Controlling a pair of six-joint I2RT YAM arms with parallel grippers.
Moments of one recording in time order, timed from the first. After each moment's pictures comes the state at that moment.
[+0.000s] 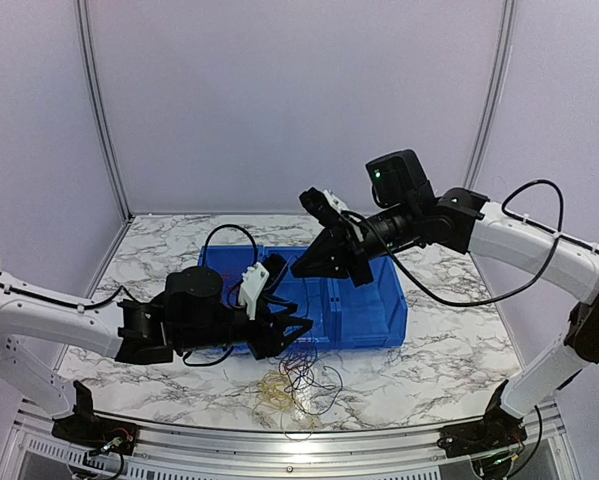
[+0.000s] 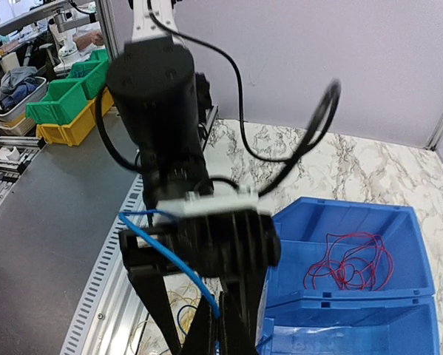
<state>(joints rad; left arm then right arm) -1.20 1.38 0.78 0.32 -0.06 -0.24 0.84 1.51 1.42 -0.49 -0.88 -0.42</state>
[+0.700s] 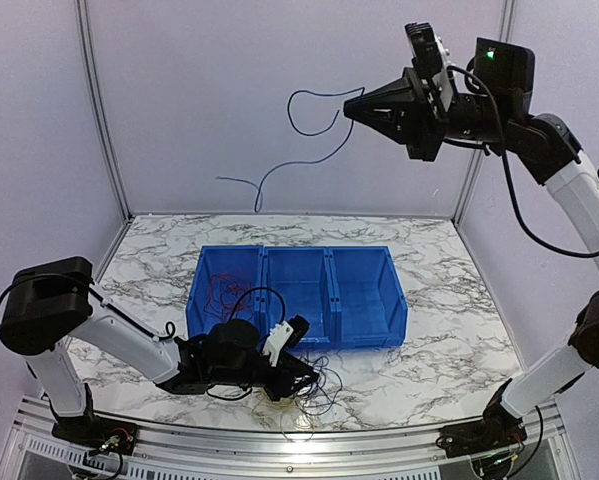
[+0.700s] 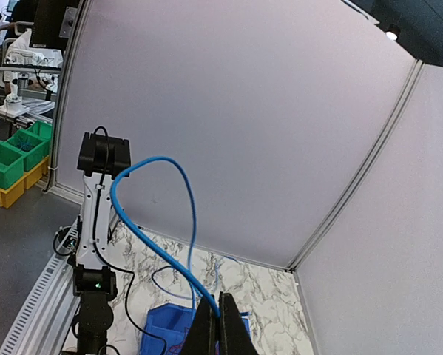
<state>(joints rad) -1.22 1.79 0.68 0.68 0.12 -0.43 0.70 1.47 1.97 -0.56 -0.88 -0.43</state>
